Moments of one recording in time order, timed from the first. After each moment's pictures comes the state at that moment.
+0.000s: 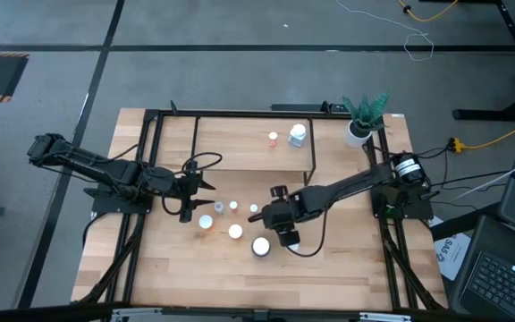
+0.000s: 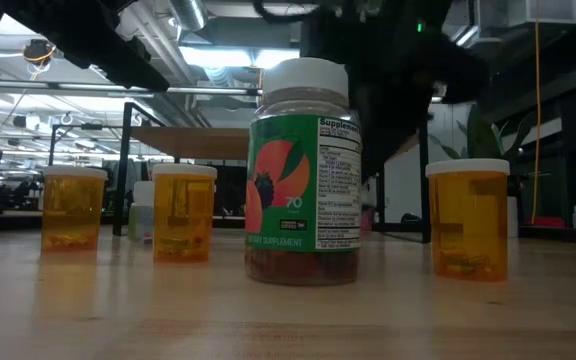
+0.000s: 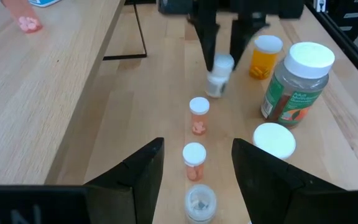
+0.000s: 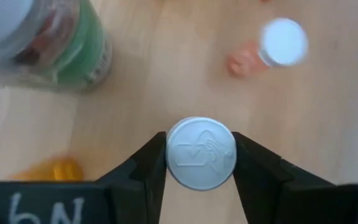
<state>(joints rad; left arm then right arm) -0.24 0.81 0.51 -0.12 -0.28 -0.07 0.26 1.88 1.37 -0.70 0.17 0.00</state>
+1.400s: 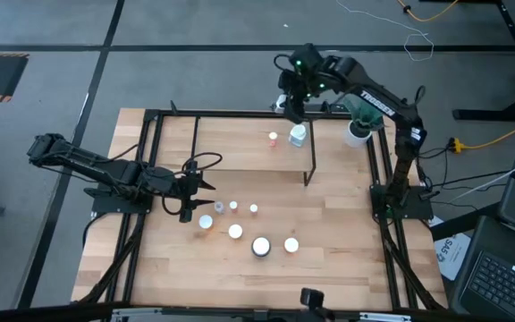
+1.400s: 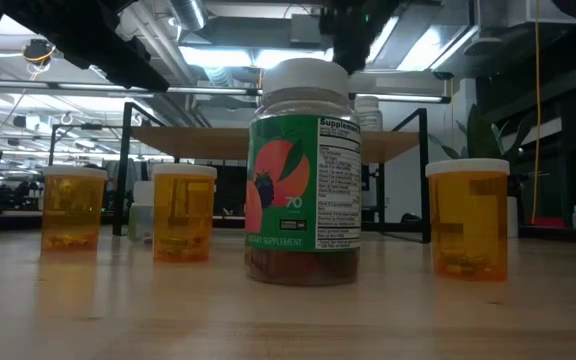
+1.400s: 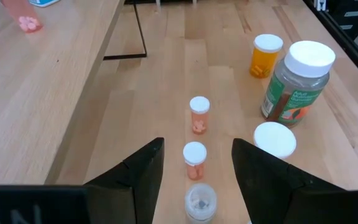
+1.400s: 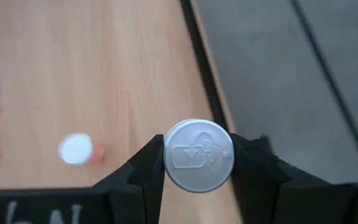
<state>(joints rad) -0.24 0.81 0.51 -0.12 -0.28 -0.07 -0.57 1.86 2.07 -1.12 -0.13 -0.34</state>
